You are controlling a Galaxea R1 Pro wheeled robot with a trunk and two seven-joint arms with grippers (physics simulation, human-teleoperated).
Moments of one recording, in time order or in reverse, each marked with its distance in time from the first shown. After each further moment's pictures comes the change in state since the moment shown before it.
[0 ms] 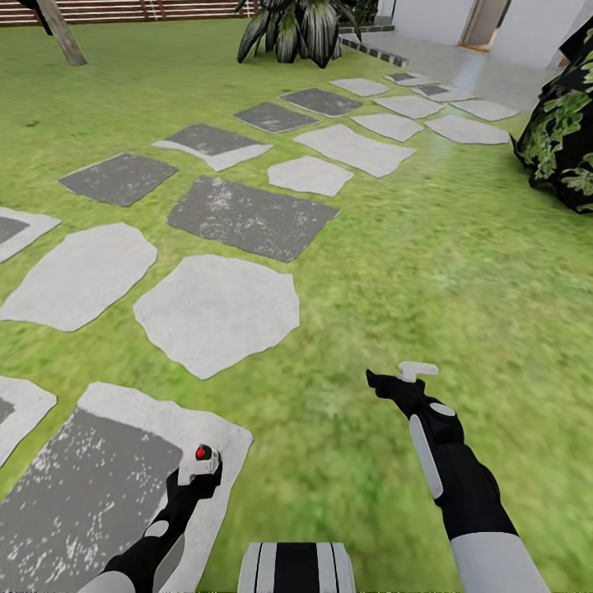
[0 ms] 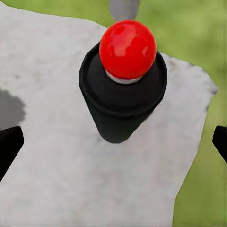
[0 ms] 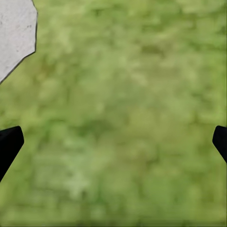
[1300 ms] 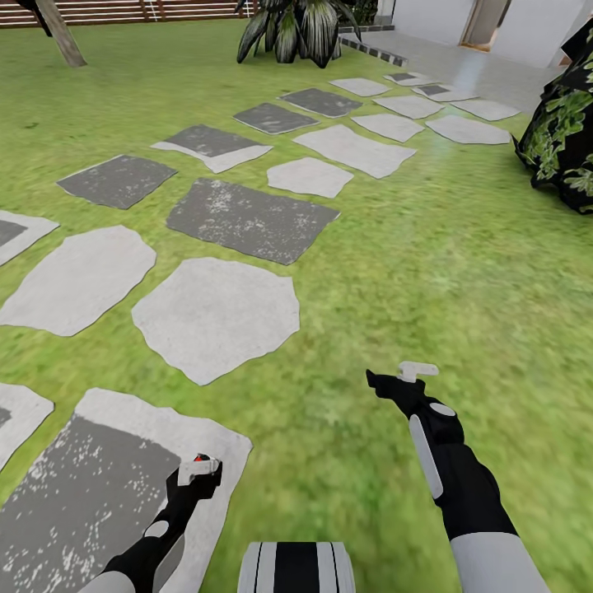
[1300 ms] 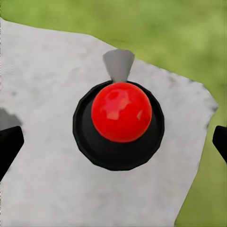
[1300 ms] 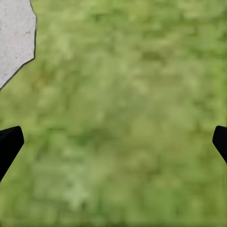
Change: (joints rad) left arm 0.000 0.000 0.000 0.002 0.000 -0.002 0.000; right arm 0.000 0.000 0.000 0.000 0.000 0.000 -0.001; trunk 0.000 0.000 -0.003
